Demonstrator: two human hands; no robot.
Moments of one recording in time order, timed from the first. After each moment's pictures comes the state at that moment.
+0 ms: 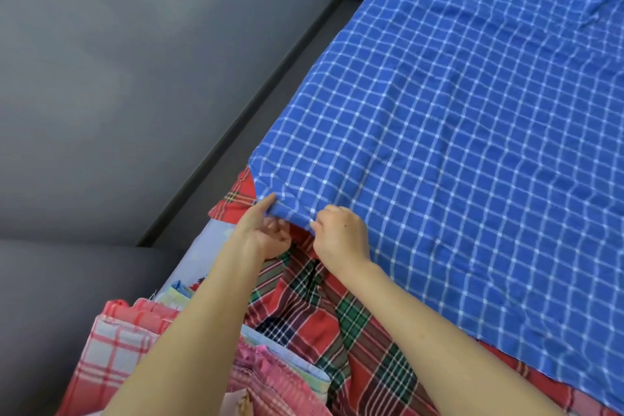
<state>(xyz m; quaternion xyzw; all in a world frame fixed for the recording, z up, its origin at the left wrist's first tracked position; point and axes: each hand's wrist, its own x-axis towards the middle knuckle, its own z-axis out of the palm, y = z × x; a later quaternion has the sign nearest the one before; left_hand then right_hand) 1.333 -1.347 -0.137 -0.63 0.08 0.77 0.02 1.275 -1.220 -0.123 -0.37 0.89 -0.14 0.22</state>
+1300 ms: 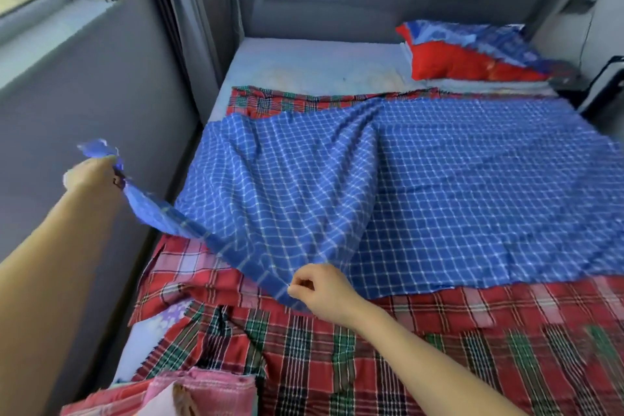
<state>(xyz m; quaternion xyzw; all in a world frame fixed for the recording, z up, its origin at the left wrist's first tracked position) 1.268 -1.338 0.177 -0.43 0.61 0.63 -0.20 1.352 -0.979 0.114 -0.20 0.88 -0.35 0.26</state>
